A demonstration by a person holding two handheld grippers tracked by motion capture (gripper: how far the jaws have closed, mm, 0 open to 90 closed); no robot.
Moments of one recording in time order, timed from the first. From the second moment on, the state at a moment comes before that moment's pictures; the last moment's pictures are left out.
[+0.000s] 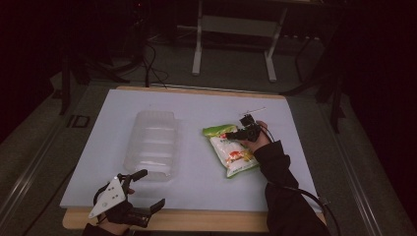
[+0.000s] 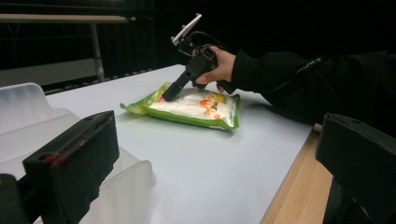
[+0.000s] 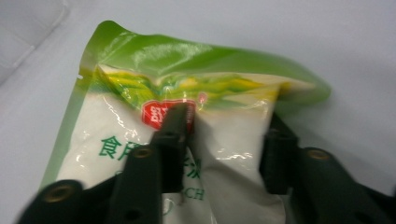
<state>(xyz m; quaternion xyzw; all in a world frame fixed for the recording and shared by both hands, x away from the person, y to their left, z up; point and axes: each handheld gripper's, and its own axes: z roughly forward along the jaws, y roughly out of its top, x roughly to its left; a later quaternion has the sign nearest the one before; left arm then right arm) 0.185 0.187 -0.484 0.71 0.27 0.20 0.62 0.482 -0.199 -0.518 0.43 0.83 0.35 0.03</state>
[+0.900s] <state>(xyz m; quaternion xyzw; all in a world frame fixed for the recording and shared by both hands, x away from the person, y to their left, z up) 0.183 0.188 -0.481 0.71 0.27 0.21 0.61 0.425 -0.200 -0.450 0.38 0.82 0.42 0.08</state>
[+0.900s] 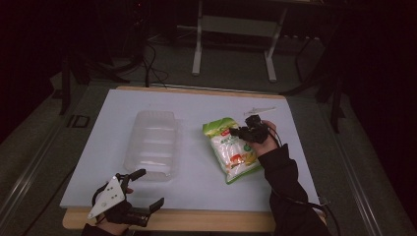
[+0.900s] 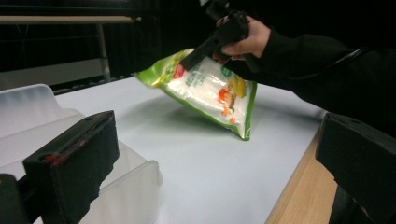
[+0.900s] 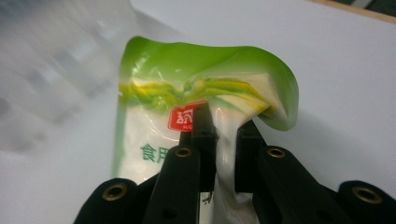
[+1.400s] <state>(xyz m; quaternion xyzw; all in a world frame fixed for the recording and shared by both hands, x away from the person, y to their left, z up) 0.186 0.168 -0.461 0.70 0.29 0.21 0.62 0.376 -0.209 -0.388 0.34 0.80 0.47 0.14</state>
